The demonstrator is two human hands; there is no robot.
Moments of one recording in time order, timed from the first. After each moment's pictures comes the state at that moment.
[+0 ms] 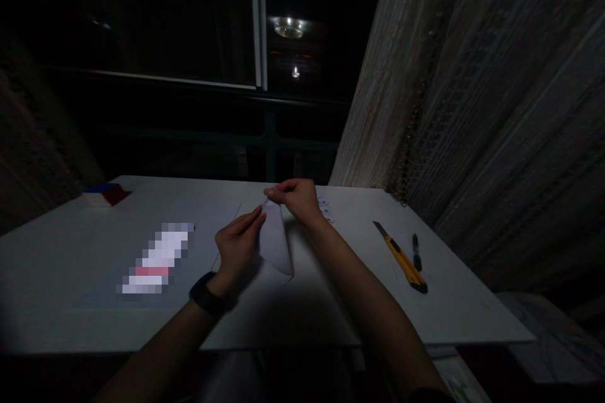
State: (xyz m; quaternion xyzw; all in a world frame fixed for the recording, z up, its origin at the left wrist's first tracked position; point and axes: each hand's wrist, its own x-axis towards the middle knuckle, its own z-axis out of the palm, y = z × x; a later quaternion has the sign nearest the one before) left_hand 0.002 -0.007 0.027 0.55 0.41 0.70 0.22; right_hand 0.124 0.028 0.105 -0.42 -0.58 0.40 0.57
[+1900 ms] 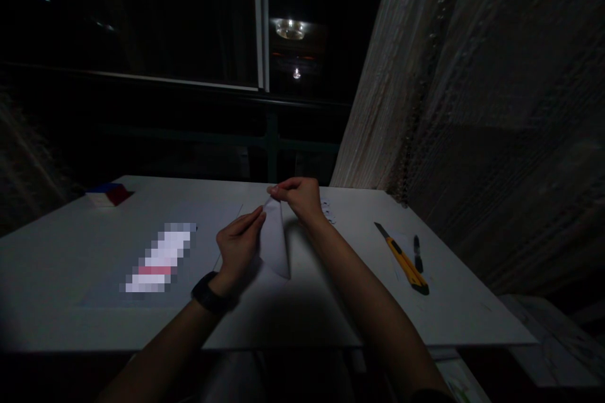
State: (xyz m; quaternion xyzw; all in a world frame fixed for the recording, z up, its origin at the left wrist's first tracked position) left_hand -0.001 -0.004 0.025 0.55 0.39 0.71 0.21; right_hand 0.121 0.031 0.107 -0.43 -0.55 0.39 0.60
